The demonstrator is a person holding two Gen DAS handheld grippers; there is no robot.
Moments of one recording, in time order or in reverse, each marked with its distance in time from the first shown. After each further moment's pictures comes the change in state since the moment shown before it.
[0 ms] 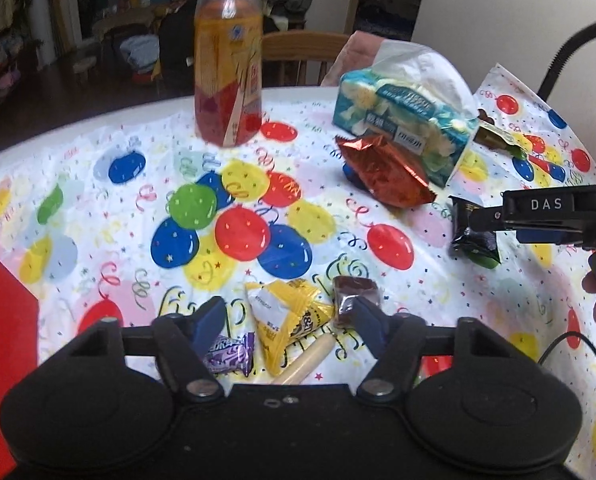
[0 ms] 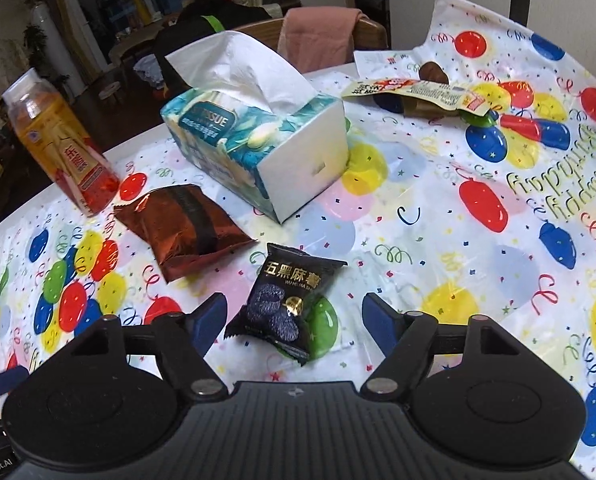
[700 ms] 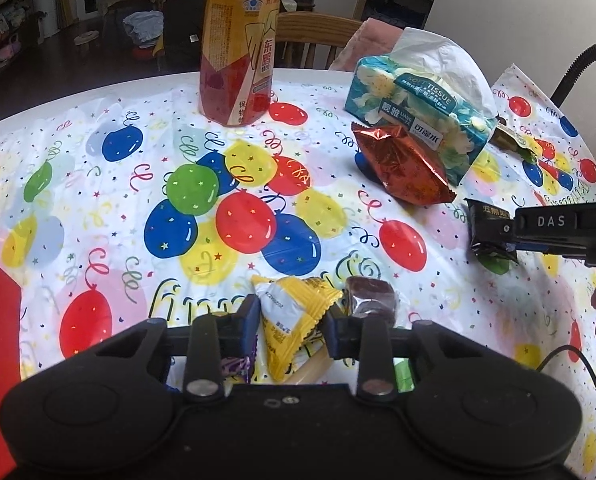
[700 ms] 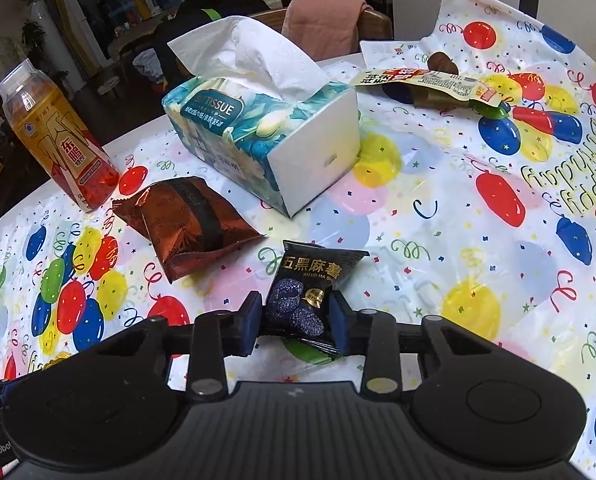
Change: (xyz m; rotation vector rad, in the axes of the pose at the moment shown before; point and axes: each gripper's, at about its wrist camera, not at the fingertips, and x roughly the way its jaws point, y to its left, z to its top) left arm 0.015 0.009 0.005 -0.049 0.044 -0.018; right arm 0.008 0.007 -0.001 0.001 0.018 0.005
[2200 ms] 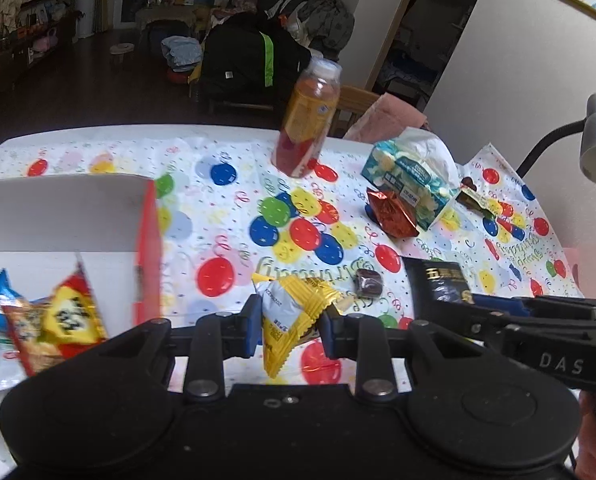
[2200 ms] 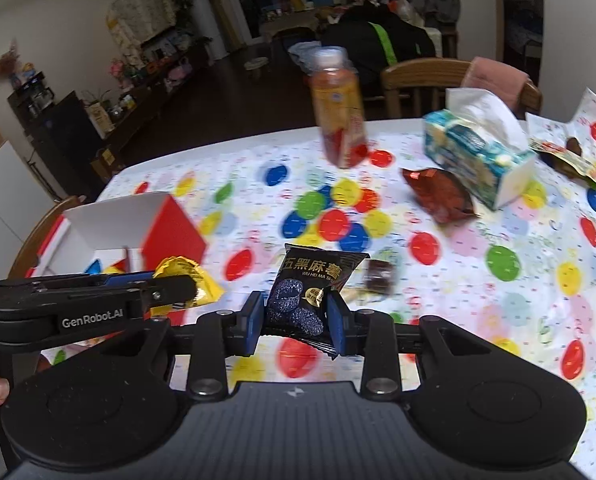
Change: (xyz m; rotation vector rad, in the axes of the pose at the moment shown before) left arm -0.176 0.065 -0.039 -0.128 -0.128 -0.025; right arm -0.176 0.148 -0.087 -0.315 -0.023 0.305
